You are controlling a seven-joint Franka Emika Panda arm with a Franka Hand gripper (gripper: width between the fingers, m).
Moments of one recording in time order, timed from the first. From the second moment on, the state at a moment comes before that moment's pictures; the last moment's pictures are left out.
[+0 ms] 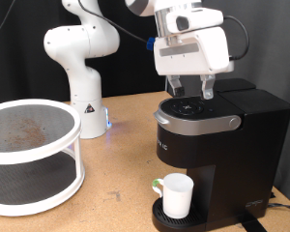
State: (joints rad) arm 0.19 -0.15 -0.01 -2.26 0.10 2.46 -0.77
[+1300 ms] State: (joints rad) arm 0.20 -0.03 0.00 -2.16 0.13 2.32 -0.72
